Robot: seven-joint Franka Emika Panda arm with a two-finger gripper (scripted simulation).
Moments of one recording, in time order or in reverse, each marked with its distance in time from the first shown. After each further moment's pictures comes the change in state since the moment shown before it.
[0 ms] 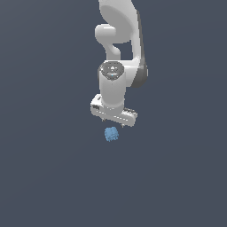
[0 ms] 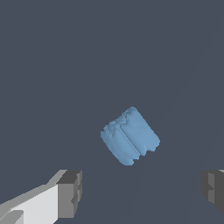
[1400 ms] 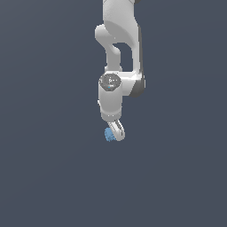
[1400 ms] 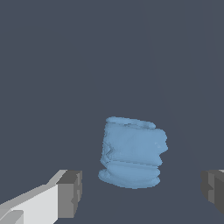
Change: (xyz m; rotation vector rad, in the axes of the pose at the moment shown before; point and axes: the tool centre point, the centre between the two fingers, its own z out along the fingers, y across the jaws) arm 0.008 0.005 0.043 0.017 0.017 0.776
